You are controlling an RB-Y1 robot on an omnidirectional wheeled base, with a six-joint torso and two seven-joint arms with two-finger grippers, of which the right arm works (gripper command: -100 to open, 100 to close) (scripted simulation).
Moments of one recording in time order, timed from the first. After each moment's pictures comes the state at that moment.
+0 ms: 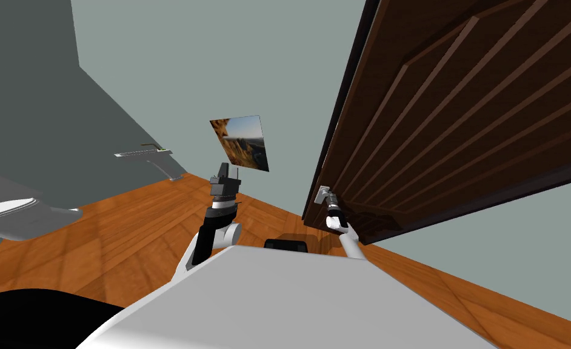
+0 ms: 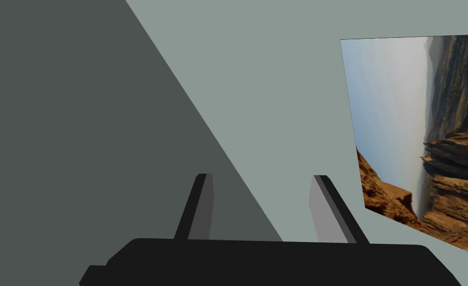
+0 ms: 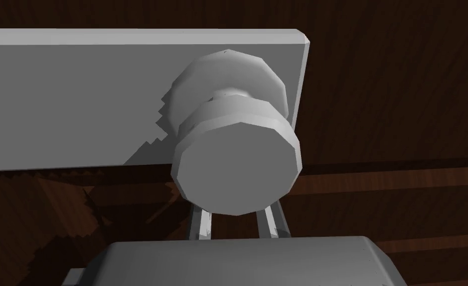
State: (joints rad) arm -0.12 -0.20 -0.17 -1.07 -0.22 -0.41 0.05
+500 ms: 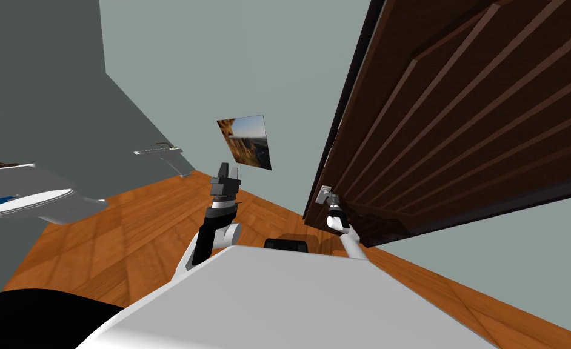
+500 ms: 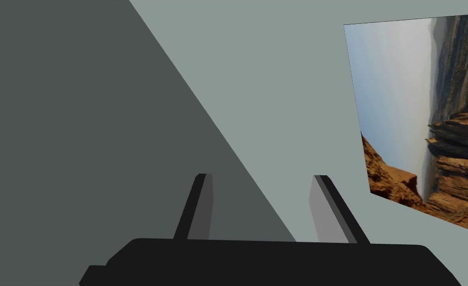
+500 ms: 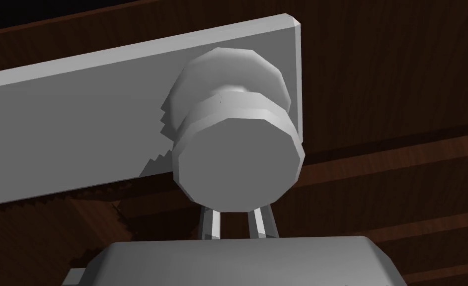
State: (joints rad) arm -0.12 -0.22 -0.16 -1.06 -0.32 -0.42 -0.06
